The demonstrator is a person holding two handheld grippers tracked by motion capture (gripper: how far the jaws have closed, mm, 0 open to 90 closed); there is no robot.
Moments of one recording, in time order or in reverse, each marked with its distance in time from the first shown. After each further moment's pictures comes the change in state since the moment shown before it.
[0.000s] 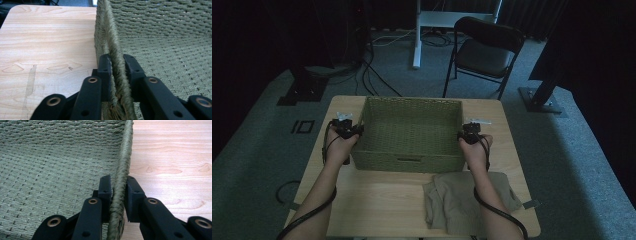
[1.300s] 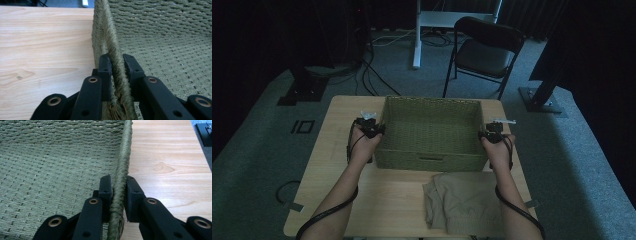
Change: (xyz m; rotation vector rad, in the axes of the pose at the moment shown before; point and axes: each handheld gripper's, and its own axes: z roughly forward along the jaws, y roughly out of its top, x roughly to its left) left arm -0.070 0.005 0.024 -0.005 -0.050 0.000; right arm -0.073 0.004 -0.011 0.007 -0.023 0.012
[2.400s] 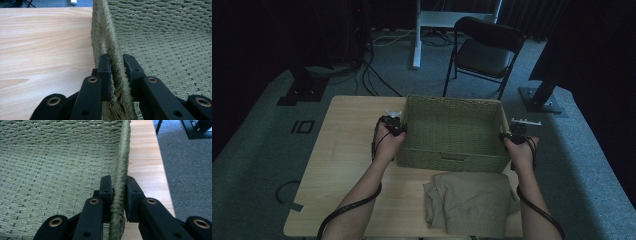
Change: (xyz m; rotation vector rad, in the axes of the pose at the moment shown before) left arm -0.070 0.009 0.027 0.024 -0.030 0.035; right arm -0.072 -0.001 -0.016 0.017 -0.038 0.058
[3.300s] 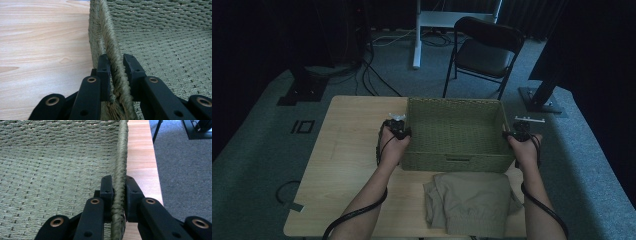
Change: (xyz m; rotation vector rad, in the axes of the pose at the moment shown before) left arm -0.014 -0.008 -0.006 0.018 0.013 -0.037; right arm -0.011 0.008 0.004 0.017 0.003 -0.022
